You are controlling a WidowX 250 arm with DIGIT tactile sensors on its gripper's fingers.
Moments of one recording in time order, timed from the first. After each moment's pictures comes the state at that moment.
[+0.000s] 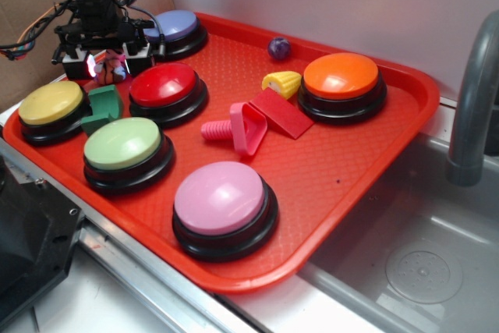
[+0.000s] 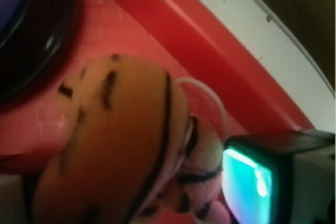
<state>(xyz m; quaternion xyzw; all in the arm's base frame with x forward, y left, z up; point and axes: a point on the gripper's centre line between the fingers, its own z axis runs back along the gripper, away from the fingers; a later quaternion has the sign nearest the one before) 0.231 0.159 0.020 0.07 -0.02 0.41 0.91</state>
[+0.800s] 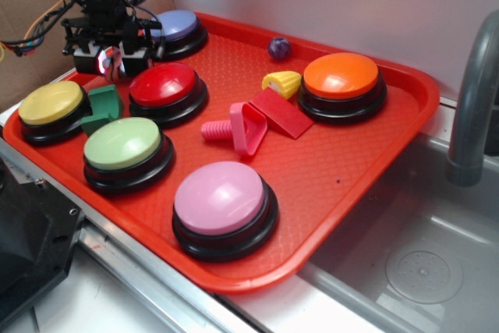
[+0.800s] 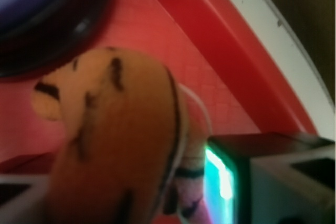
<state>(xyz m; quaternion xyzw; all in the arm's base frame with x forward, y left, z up) 0.233 0.140 0.040 0.08 -0.01 0.35 0.93</state>
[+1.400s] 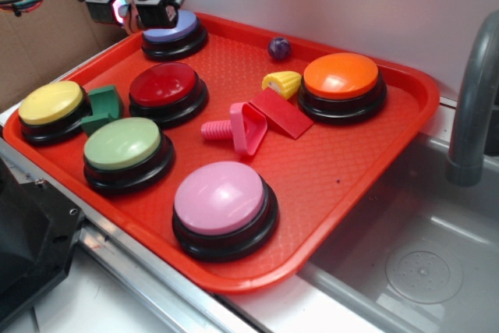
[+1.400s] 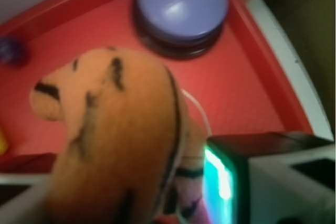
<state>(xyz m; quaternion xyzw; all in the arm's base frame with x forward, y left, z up) 0.239 0.050 0.112 0.02 -0.06 0.21 0.98</state>
